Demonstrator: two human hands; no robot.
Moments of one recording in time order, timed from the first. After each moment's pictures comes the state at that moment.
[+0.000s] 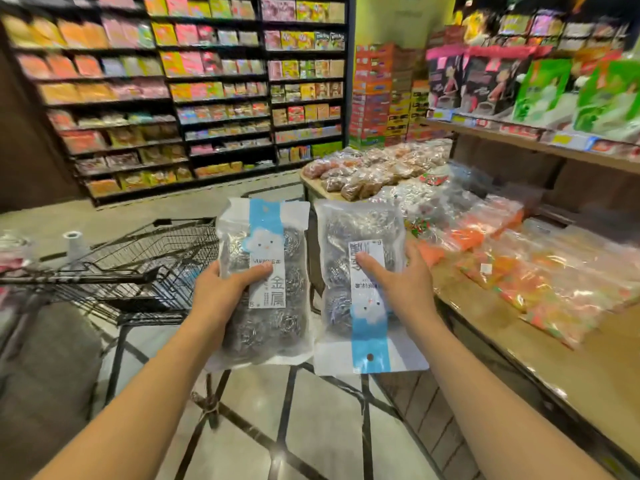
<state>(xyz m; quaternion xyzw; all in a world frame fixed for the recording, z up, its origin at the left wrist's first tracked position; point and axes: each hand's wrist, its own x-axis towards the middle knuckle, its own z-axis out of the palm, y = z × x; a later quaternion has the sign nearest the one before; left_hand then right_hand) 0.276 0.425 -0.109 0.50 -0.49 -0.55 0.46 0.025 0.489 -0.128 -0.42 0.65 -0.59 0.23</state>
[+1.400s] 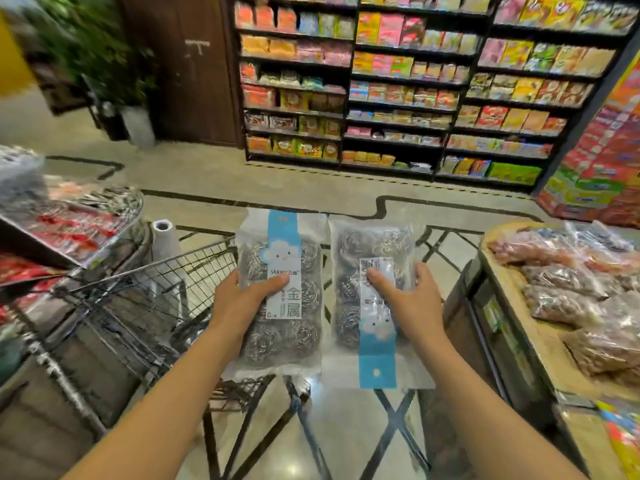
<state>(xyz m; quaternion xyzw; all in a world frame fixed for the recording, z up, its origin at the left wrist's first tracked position) 0.370 -0.188 -0.184 0.62 -0.27 -0.45 0.59 0.125 -0.253 -0.177 -0.60 0.56 -0.45 0.36</state>
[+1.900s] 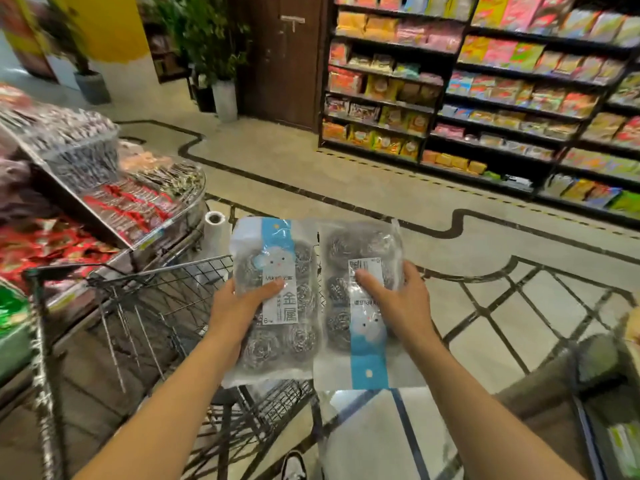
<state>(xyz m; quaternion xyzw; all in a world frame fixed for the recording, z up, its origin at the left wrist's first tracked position) 0.487 -0.307 -0.242 0.66 -0.16 -0.39 0.63 0.283 -0.446 -0.230 -0.67 0.50 -0.34 0.43</state>
